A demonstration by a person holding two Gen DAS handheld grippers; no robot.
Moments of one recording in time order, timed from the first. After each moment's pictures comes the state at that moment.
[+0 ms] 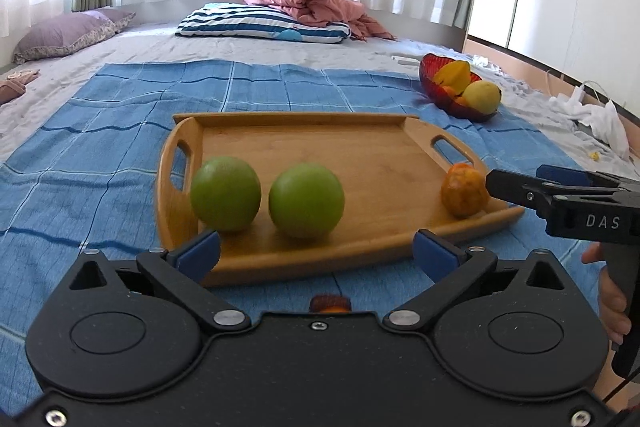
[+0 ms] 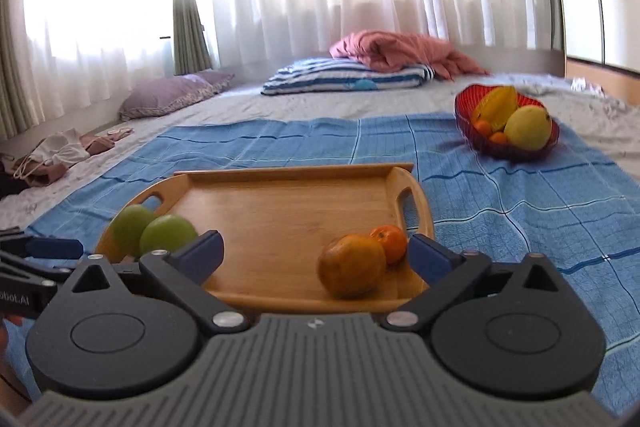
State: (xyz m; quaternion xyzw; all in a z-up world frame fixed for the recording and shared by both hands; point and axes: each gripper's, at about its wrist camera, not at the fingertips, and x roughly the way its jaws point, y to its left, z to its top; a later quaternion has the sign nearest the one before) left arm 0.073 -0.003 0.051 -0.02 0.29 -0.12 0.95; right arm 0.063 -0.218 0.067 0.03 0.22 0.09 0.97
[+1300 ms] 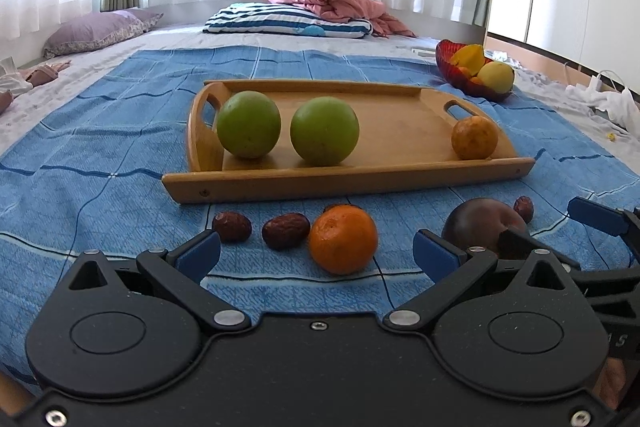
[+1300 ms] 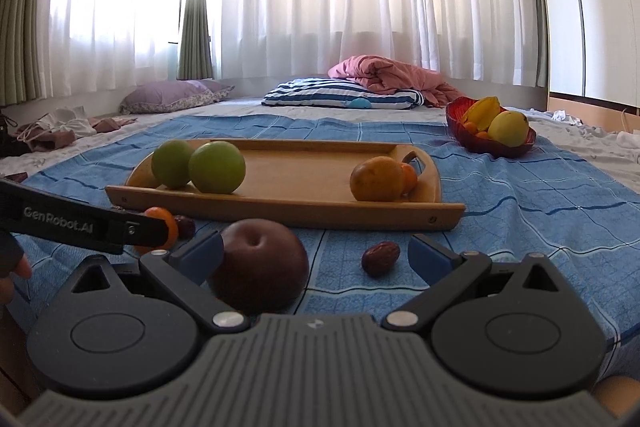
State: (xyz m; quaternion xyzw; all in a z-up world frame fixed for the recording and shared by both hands) left arm 0.016 -0.005 0.012 -0.01 0.28 -0.08 0.96; right arm -0.035 -0.178 0.013 -0.01 0.17 0.06 0.98
